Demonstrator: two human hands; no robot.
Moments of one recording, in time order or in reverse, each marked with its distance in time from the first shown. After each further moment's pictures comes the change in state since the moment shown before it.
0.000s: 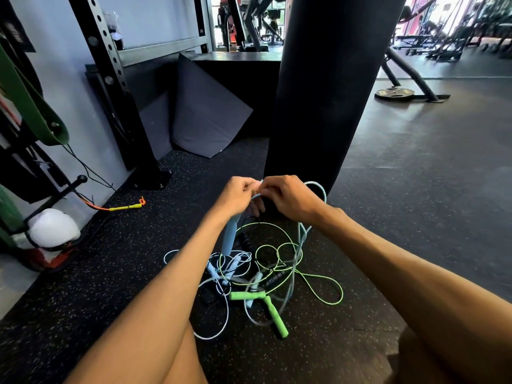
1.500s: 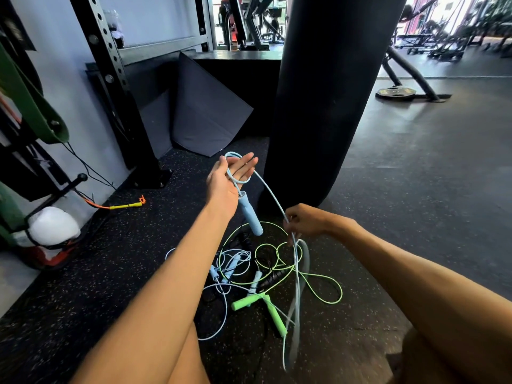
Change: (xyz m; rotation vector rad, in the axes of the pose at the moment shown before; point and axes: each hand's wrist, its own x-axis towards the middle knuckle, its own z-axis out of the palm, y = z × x) left_hand 0.004 0.017 -0.007 -1.220 0.266 -0.066; right_hand -0.033 0.051 0.014 0.134 -0.528 0.466
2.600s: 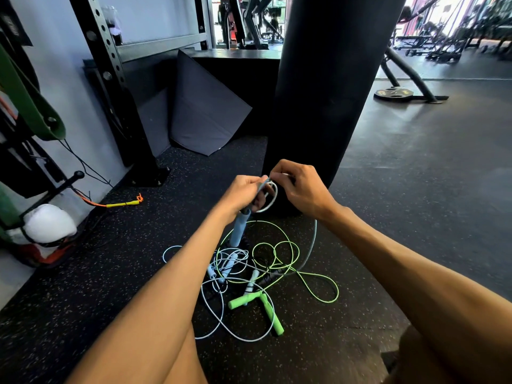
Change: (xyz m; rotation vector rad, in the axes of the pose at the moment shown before) left_hand -0.010 -0.023 0.007 0.934 -0.246 -0.112; right_hand -0.019 -0.052 -0.030 0.050 0.699 -0.466
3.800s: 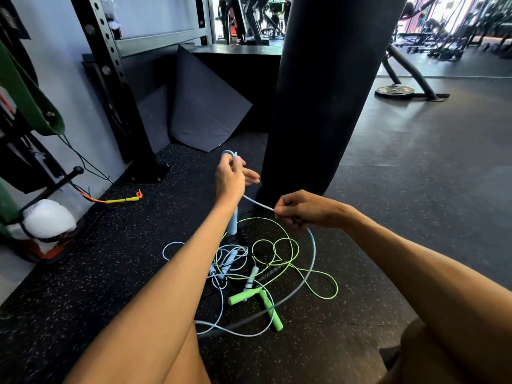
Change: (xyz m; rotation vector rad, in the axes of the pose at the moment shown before) left_hand 0.023 -0.014 -0.012 -0.061 0.431 0.227; right_hand -0.024 0.022 0.000 0.378 -0.688 0.559
